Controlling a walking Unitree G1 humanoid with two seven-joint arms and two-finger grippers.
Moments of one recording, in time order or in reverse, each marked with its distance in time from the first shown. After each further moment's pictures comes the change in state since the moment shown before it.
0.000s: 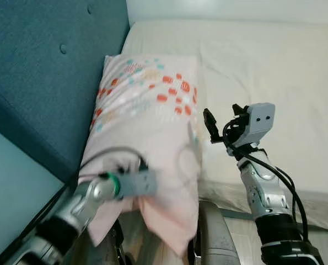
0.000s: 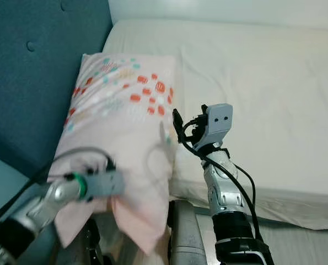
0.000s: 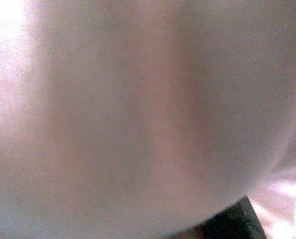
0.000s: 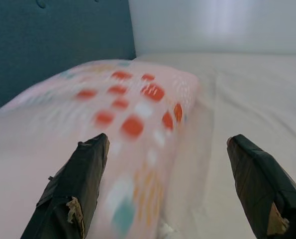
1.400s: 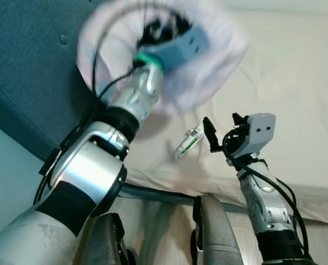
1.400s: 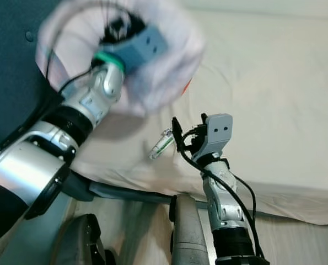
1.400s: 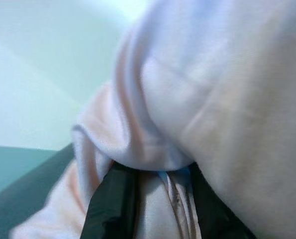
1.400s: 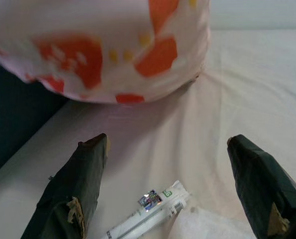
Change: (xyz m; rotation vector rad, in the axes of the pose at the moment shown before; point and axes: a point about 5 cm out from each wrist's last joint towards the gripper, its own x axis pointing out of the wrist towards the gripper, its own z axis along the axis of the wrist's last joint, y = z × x) left arm 0.030 0.161 0.155 0.033 -0.292 0.928; right arm -0.017 0.009 -0.004 0.017 0.021 -0.017
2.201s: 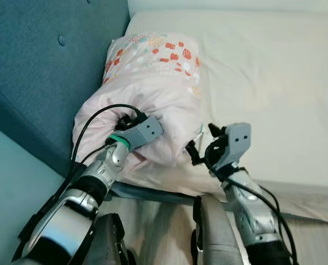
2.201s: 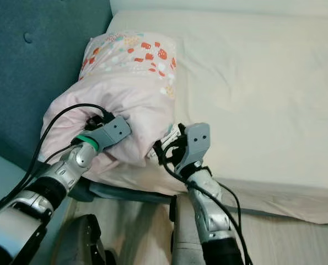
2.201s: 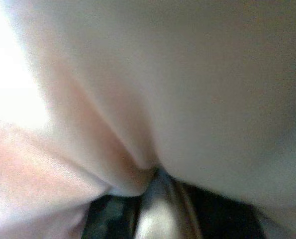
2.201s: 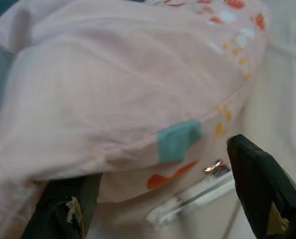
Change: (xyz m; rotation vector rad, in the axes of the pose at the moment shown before) left arm -0.158 -0.046 -0.140 -0.196 0.427 -0.447; right arm -0.016 0.049 -0.023 0.086 0.094 0.187
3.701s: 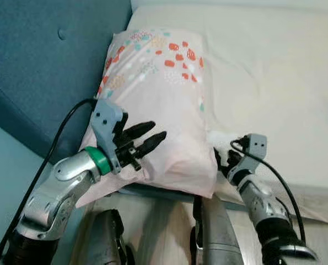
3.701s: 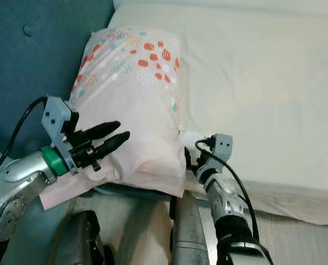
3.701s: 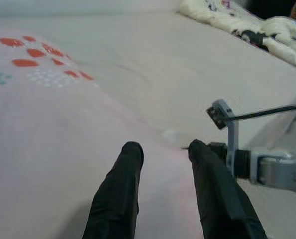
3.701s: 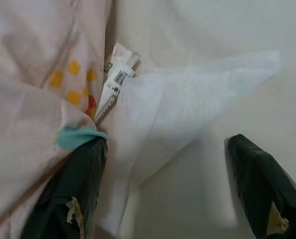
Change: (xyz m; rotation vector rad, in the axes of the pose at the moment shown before) left arm -0.083 0.036 0.094 -0.693 -0.356 -0.528; right arm 0.000 -0.095 -0.044 0.290 0.258 -0.367
